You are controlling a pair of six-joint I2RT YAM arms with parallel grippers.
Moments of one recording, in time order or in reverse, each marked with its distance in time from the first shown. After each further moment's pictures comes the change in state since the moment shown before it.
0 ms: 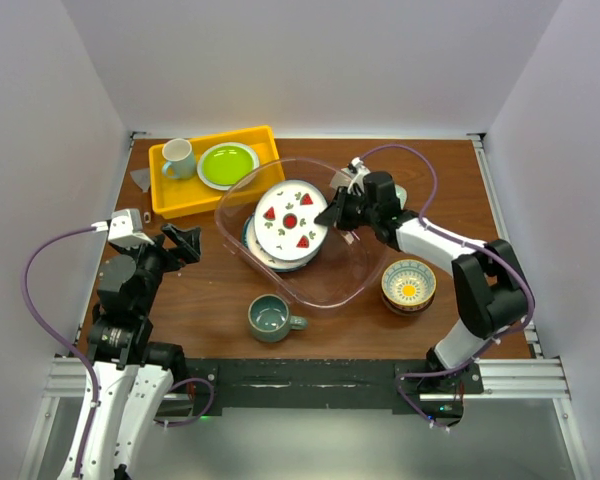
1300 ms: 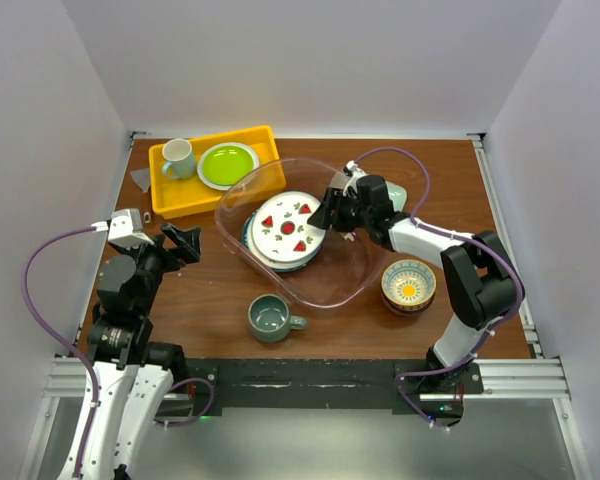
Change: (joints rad) left arm 0.000 0.000 0.000 0.000 0.000 0.000; right arm 0.031 0.085 0.000 0.054 0.066 -0.029
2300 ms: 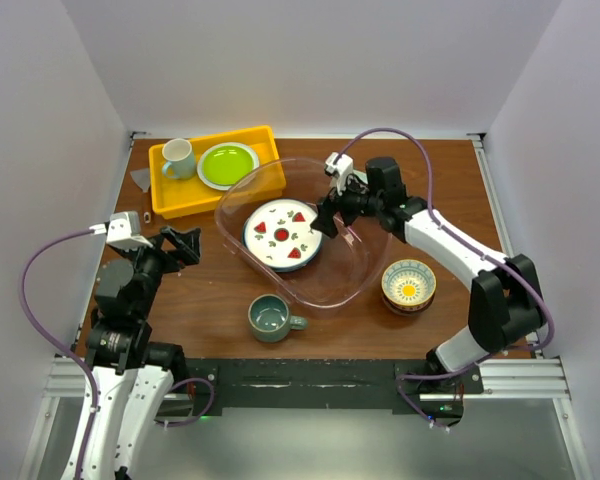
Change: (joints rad) left arm 0.000 -0.028 0.000 0.003 0.016 0.006; right arm 0.000 -0.157 0.130 -0.288 -0.176 -0.739
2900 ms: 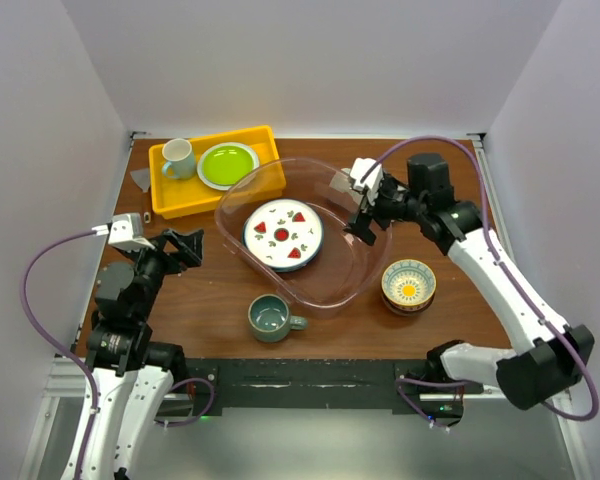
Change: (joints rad) left arm -0.012 -0.018 -0.014 0.014 0.026 0.001; right arm -0.059 -0.316 0.096 -0.438 -0.037 -0.426
